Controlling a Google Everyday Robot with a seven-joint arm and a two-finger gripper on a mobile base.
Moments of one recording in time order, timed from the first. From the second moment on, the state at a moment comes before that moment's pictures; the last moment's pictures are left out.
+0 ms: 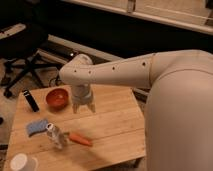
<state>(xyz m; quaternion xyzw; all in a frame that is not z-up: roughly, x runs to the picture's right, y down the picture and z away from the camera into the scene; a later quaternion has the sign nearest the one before) -0.108 0.099 0.703 -0.26 0.23 0.64 0.68</state>
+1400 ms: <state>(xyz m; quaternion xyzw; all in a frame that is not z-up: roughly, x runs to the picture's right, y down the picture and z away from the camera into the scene) -0.216 0.033 0.588 -0.08 0.08 0.52 0.85</state>
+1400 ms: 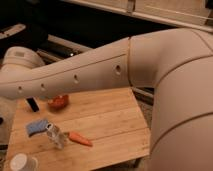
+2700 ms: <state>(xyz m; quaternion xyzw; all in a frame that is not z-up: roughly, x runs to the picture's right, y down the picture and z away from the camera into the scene) -0.286 0.155 0.570 -0.16 0.04 0.39 0.91</state>
